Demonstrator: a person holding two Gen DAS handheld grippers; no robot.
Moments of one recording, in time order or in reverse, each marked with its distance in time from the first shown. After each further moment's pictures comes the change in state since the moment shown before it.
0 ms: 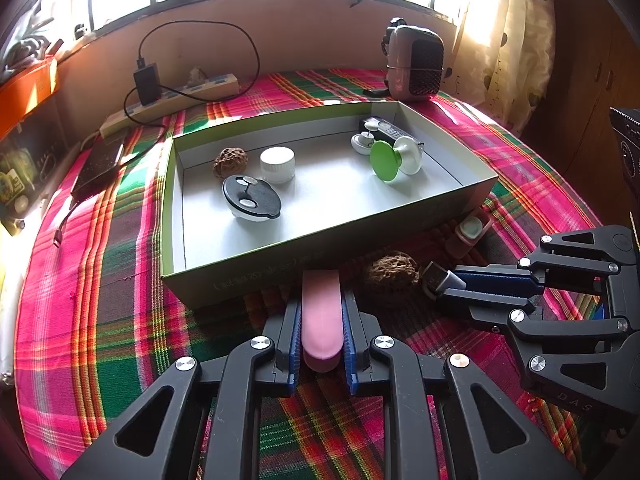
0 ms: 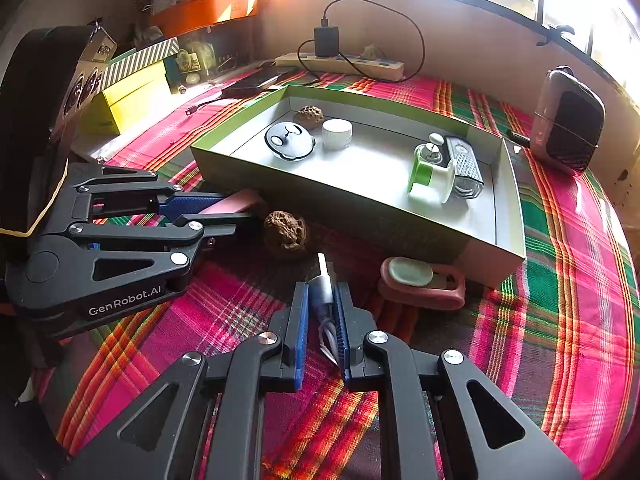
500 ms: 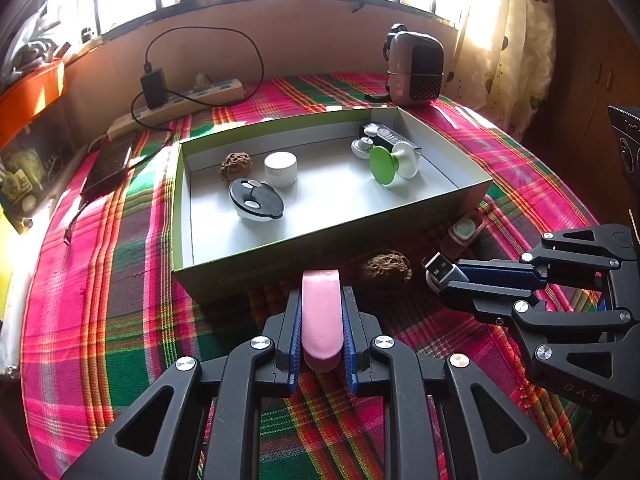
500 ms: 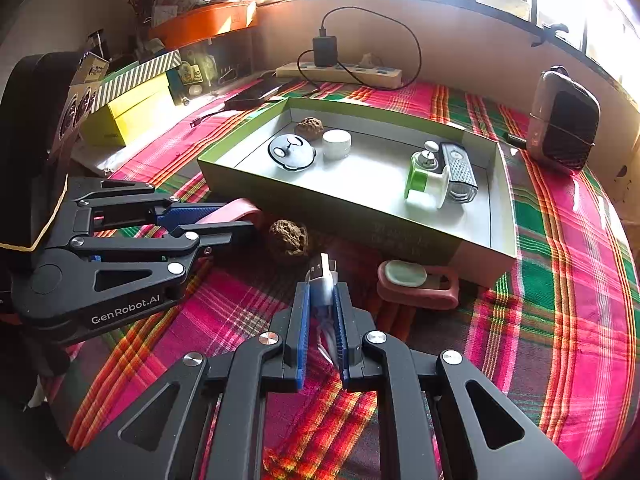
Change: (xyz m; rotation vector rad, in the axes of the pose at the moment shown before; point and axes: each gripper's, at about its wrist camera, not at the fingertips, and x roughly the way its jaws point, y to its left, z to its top) left arm -0.011 -0.003 -0.002 -0.006 -0.015 0.016; right arm -0.010 0.000 0.001 0.018 -0.027 0.017
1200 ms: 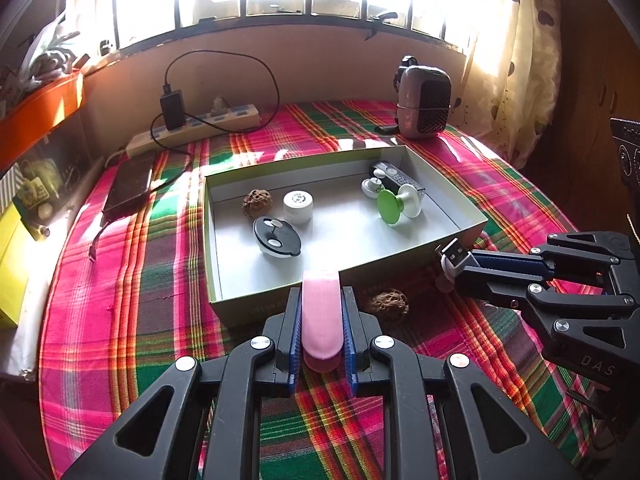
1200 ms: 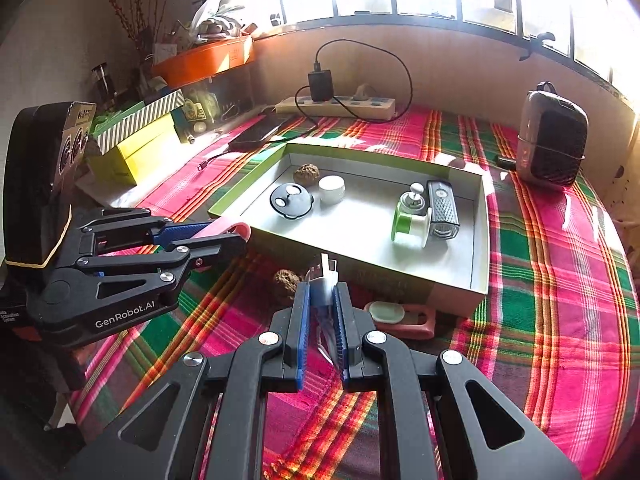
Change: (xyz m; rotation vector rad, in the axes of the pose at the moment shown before) left arm -0.026 0.005 0.017 -0.039 -0.061 0.020; right arm -0.027 -0.012 0.021 0.047 -0.086 0.032
